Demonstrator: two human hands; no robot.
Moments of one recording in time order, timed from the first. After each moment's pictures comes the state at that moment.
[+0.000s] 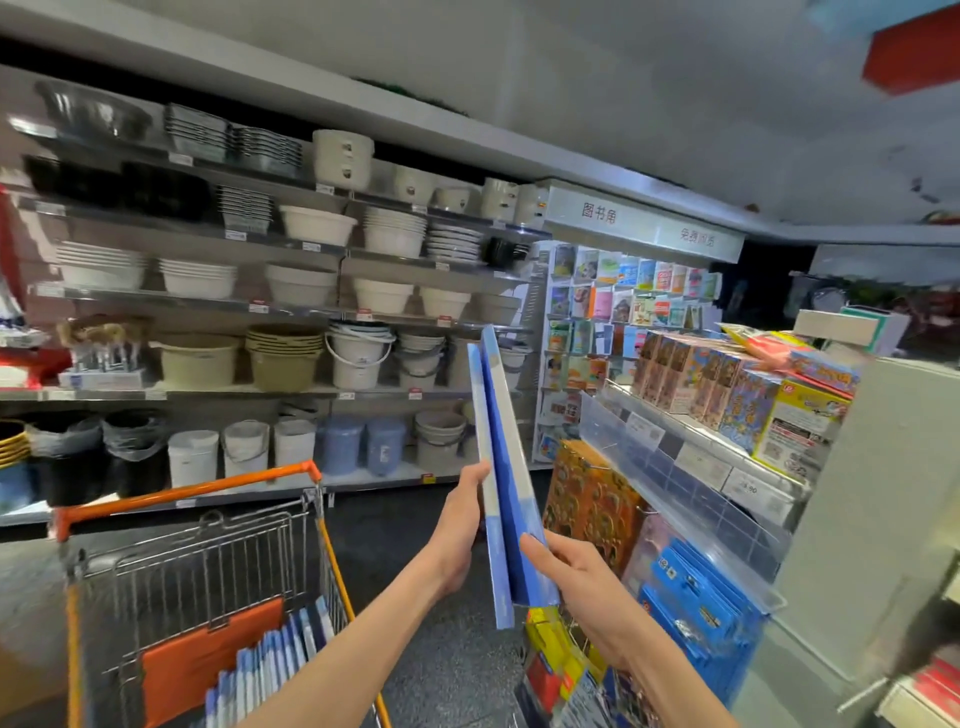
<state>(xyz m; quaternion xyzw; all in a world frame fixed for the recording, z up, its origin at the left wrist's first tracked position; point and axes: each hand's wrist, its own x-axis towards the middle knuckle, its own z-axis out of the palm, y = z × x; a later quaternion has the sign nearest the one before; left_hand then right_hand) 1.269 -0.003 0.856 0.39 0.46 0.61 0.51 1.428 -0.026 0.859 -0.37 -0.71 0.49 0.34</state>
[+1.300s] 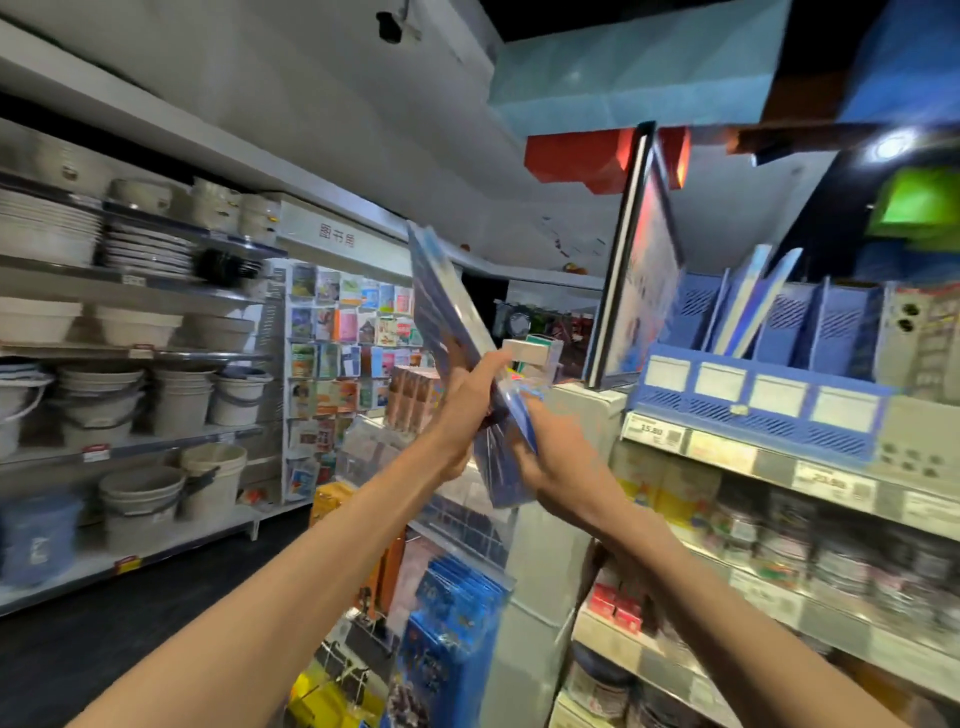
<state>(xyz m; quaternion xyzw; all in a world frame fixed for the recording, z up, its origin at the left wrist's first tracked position) 1.447 0.024 1.060 0.58 0.18 0.55 0.57 1.553 -0.070 1.047 -0.56 -0.73 -0.16 0.36</state>
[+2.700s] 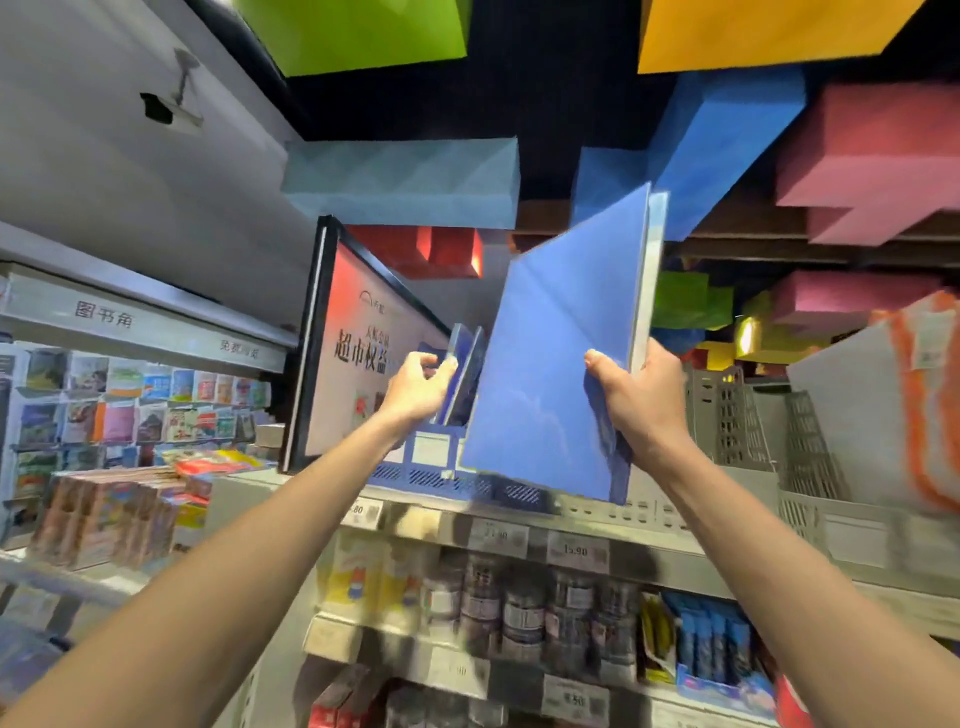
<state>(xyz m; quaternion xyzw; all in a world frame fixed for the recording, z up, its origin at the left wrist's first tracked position) 1.751 -0.069 1.199 0.73 0.20 0.56 0.34 1.860 -0.295 1.211 -0.51 -0.43 -0.25 0.70</state>
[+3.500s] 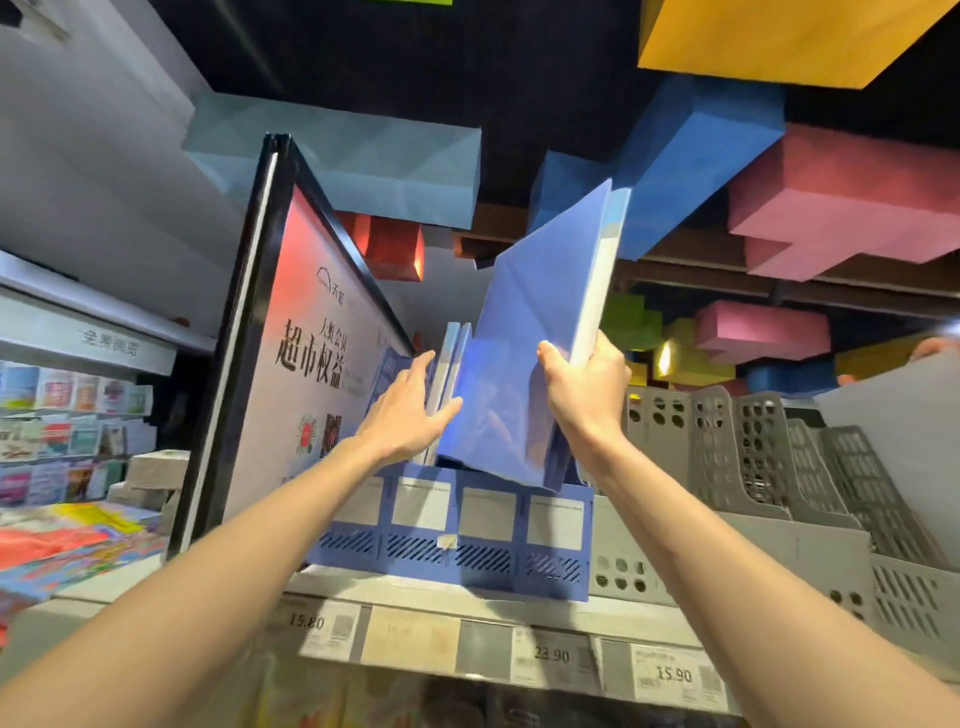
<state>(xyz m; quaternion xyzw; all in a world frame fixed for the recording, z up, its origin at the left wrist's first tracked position) 1.854 0.121 1.219 0.85 0.12 0.49 0.14 1.914 -0.081 1.253 -0.53 -0.36 -0.38 0.66</state>
